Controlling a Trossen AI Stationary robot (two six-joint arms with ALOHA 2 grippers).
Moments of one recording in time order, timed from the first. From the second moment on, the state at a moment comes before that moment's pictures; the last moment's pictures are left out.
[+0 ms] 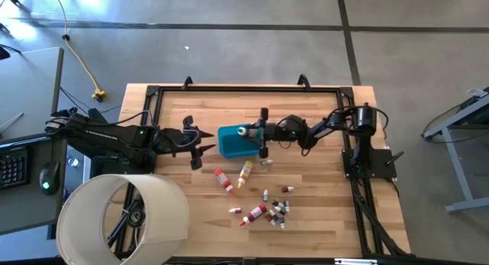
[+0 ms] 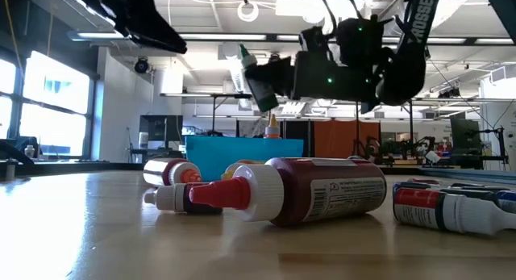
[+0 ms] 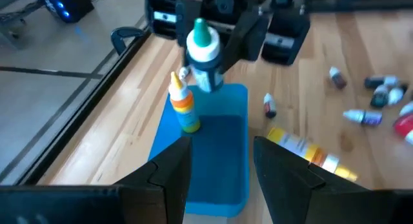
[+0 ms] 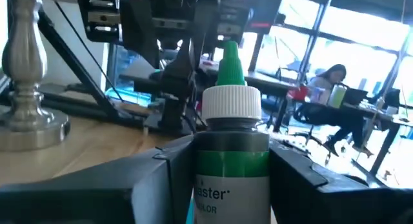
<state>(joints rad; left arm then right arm) -0.14 0.91 0.67 -0.19 -0.44 -0.06 -0.22 1.93 0.70 1.38 -0.25 -0.18</state>
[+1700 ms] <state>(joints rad) 0.03 1.23 0.68 0.28 -0.20 0.15 -0.17 1.84 0.74 1.10 -0.32 -0.12</state>
